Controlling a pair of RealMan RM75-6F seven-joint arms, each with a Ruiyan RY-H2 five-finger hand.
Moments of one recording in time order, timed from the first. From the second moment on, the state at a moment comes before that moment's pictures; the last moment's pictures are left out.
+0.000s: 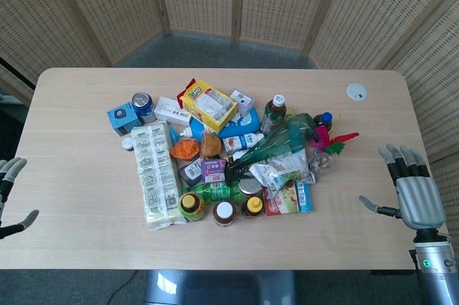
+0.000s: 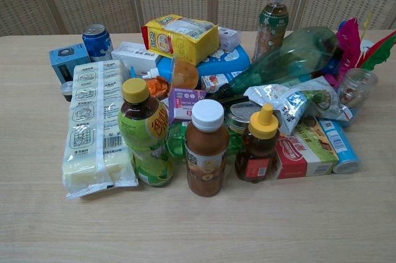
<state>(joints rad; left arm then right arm) -0.06 -0.89 0.00 -1.83 1.50 1.48 -0.03 0.19 -1.09 0.11 -1.69 -1.46 1.43 -0.17</state>
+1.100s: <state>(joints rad) -0.35 -1.06 0.02 -1.79 1.61 1.05 -0.38 0.13 -1.04 0.09 -1.76 -1.45 1.47 -0.19</state>
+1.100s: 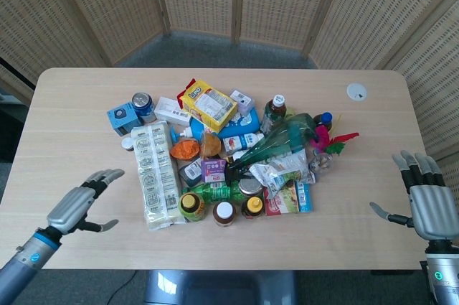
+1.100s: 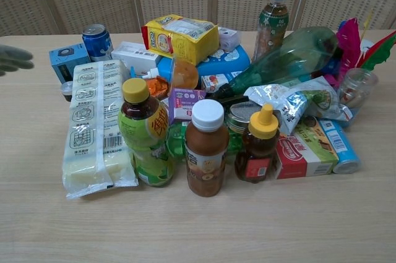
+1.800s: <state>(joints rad) -0.50 -1.50 -0.03 -1.57 1.58 0.98 -0.62 0.10 -1.00 0.10 -1.77 -1.41 1.48 -0.19</state>
